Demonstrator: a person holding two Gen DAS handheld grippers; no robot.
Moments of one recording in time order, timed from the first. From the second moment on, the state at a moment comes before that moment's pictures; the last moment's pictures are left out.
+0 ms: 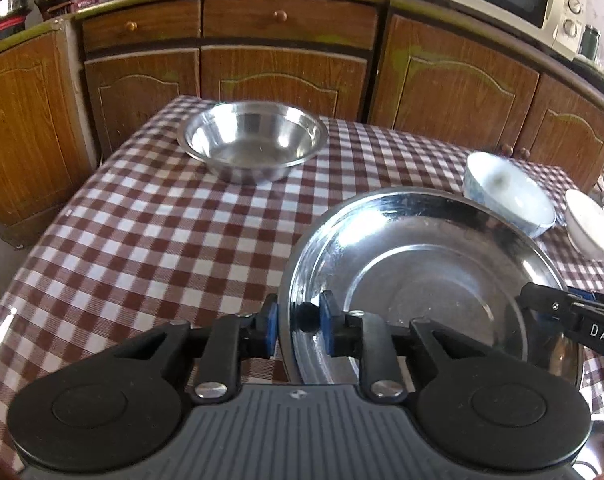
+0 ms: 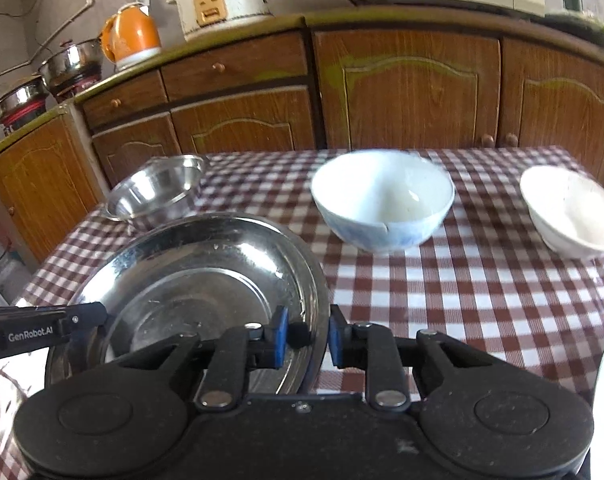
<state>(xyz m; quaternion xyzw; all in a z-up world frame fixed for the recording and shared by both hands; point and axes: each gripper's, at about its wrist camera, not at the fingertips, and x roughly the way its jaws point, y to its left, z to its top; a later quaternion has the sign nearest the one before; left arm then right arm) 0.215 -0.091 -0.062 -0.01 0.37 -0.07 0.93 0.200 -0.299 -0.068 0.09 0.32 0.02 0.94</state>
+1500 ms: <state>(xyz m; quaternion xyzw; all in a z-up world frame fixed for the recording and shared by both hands) 0.135 -0.045 0.030 -0.03 0.30 -0.04 0.95 0.122 -0.249 0.042 0.05 0.23 0.06 0.97</state>
